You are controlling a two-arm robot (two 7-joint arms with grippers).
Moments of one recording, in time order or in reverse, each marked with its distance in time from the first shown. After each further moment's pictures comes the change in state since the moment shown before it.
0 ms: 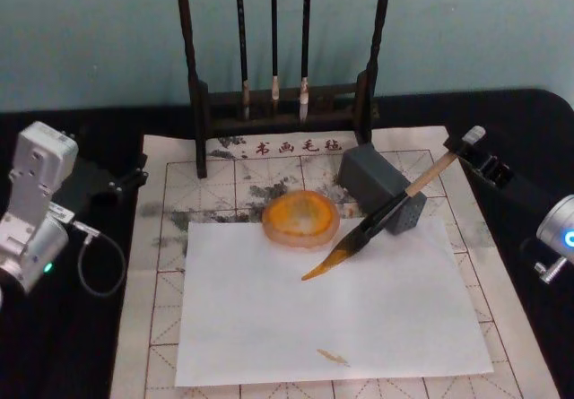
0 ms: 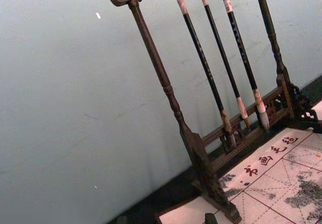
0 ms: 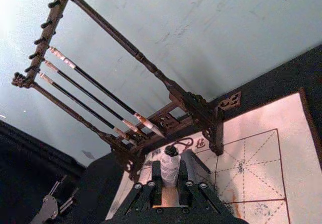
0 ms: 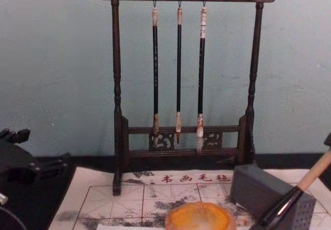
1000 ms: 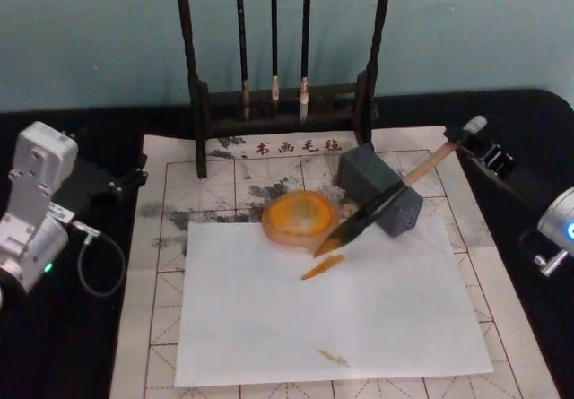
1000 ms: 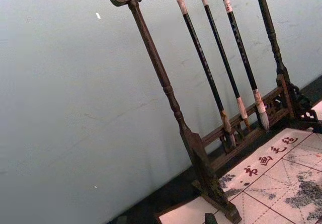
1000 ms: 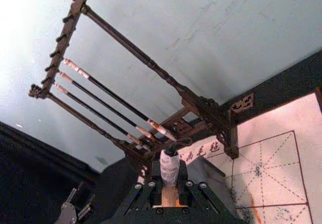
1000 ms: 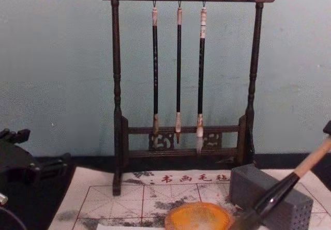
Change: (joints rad) left arm 0.000 0.000 0.000 0.000 0.000 0.000 0.000; right arm -0.009 0.004 0.016 -0.038 0.059 0.015 -0.010
